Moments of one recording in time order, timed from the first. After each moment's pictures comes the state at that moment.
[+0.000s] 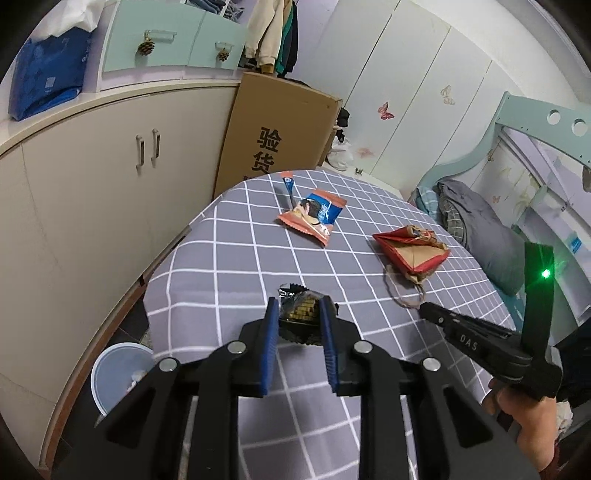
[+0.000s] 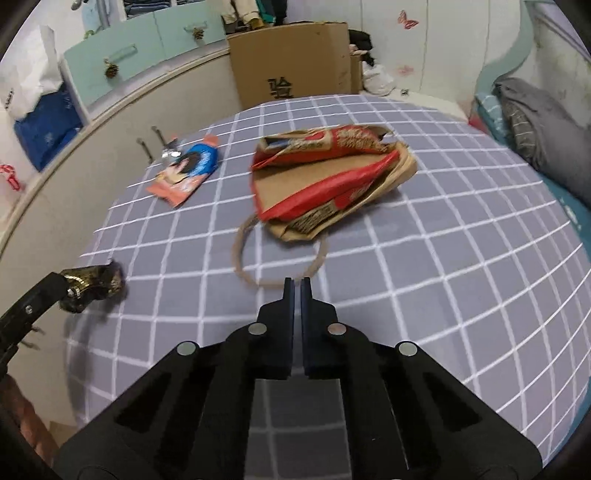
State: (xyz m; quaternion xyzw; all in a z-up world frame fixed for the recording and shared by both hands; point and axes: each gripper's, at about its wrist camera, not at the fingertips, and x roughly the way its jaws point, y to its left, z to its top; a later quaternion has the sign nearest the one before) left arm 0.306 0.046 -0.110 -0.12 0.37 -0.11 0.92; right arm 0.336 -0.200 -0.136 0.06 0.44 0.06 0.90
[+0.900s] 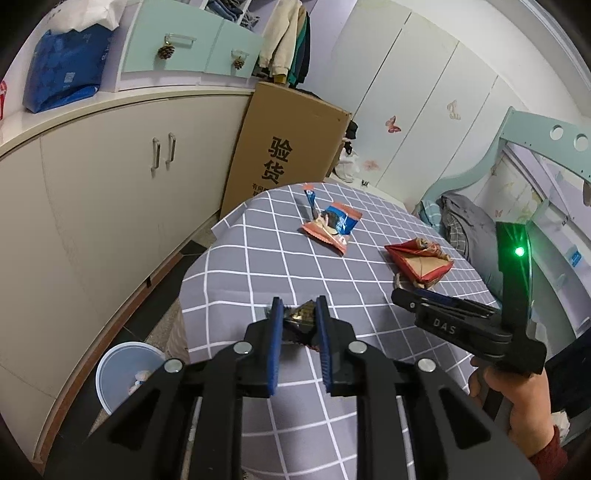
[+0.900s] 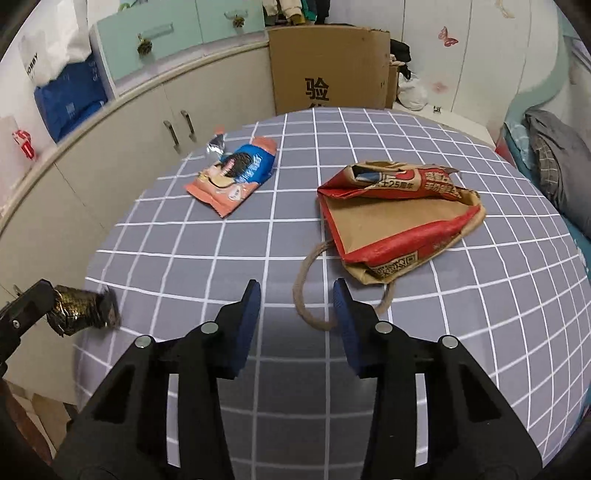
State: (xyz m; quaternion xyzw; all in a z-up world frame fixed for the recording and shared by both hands) left arm 0.296 0.071 -0.106 -0.14 0.35 -0.10 0.92; right arm 0.366 -0.155 -0.129 0.00 0.44 0.10 0.89
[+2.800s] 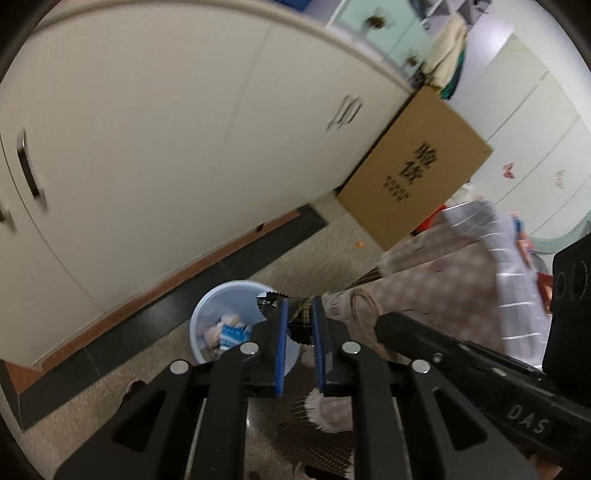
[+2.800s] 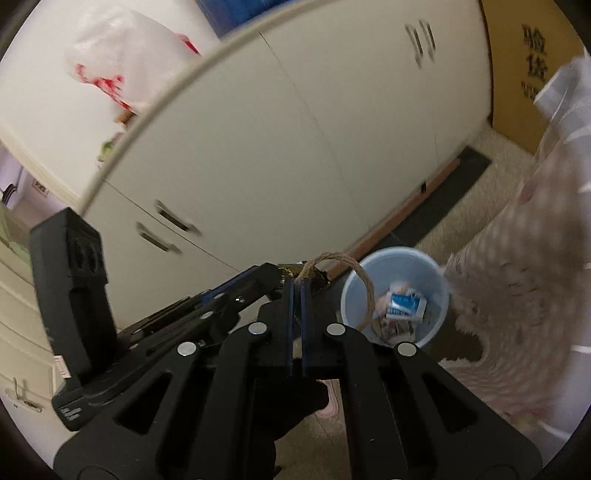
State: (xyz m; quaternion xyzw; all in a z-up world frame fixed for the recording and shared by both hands) left arm 0.228 0.312 -0.230 -0.26 0.41 0.09 0.87; right arm 0.301 0.165 -0.209 0.04 0.51 0.40 0.76
